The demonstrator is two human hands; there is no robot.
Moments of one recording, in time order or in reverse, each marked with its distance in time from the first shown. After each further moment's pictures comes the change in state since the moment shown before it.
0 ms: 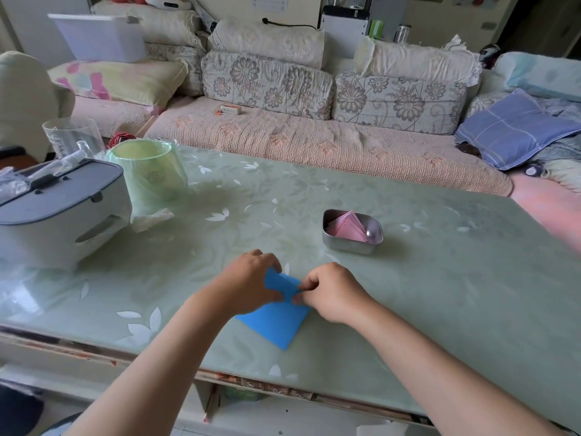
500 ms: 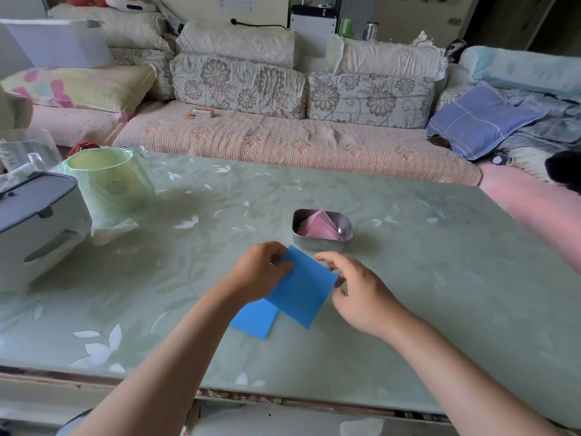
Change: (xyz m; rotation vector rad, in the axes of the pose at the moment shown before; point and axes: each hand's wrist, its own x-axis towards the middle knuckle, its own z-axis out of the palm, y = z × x) left_hand 0.040 0.063 0.021 -0.342 0.092 -0.051; right_hand -0.032 0.078 -0.048 0.046 0.170 -0.248
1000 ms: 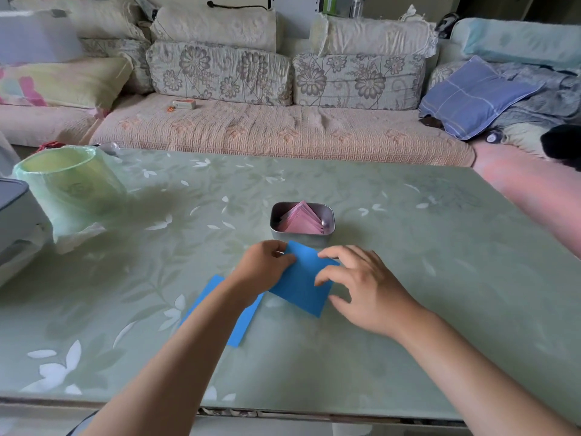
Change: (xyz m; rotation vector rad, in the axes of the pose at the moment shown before) left_hand 0.032 0.020 0.048 -0.290 -0.059 -0.166; right_hand -0.002 0.044 -0.026 -0.343 0.083 -0.300
